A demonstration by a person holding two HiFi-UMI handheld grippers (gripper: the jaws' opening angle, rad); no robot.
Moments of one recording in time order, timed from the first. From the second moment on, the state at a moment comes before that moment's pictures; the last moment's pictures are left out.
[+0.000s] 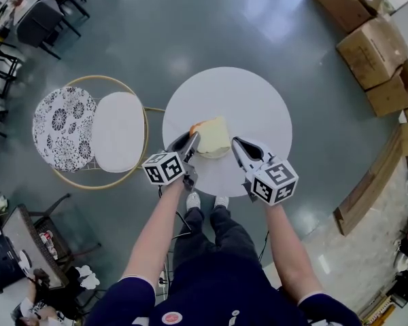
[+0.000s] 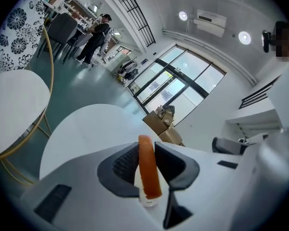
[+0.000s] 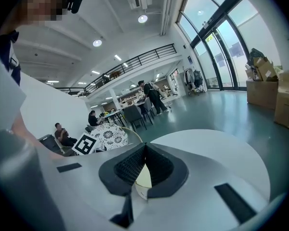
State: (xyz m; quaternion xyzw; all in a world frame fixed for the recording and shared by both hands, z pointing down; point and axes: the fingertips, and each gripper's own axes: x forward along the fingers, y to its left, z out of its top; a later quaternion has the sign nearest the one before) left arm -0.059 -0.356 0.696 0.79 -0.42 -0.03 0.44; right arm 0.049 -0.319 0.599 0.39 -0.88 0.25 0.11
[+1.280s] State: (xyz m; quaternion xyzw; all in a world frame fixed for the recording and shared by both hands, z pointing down) left arm -0.083 -0.360 0.725 0.78 -0.50 0.16 0.35; right arm 0.047 -0.314 0.592 0.39 -0.88 0.25 0.10
